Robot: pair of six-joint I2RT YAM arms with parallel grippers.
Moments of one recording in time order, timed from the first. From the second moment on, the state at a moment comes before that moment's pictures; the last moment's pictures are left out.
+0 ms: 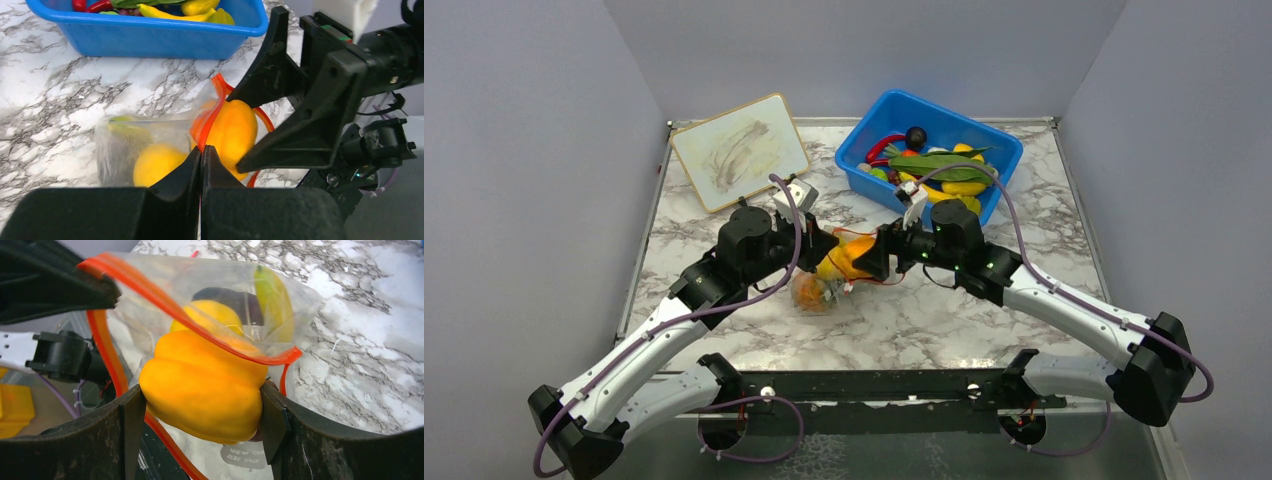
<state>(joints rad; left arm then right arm) -0.73 0.87 0.89 -0.30 0.12 -0.30 0.79 1.17 0.85 -0.06 -0.27 0.37</state>
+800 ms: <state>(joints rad) -0.73 0.86 0.86 -0.22 0.28 -0.28 0.80 1.18 0.80 0.05 -0.11 0.70</state>
